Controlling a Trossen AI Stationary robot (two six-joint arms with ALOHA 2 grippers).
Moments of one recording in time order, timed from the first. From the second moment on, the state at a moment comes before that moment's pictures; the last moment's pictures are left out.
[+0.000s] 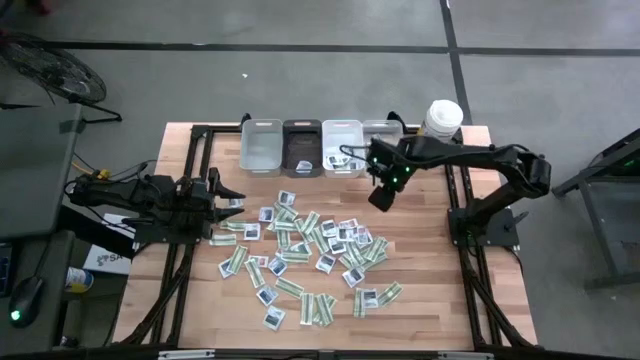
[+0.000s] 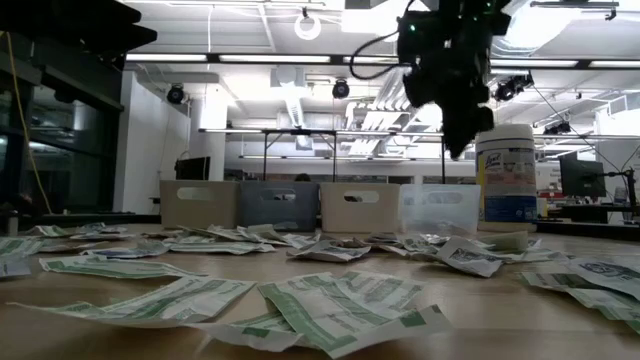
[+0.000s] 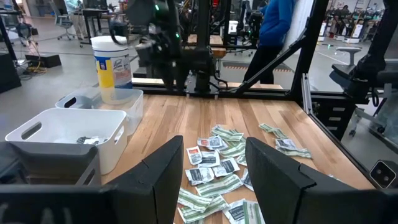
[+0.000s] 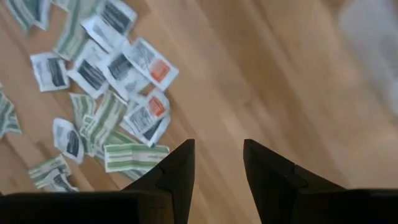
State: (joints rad) left arm -0.21 0.18 0.36 -0.24 -0.24 -0.05; right arm -0.34 1.50 1.12 -0.97 -0.23 0.32
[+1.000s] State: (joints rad) left arm -0.21 0.18 0.36 -0.24 -0.24 -0.05; right arm 0.02 1.26 0.50 -0.36 -0.19 0.91
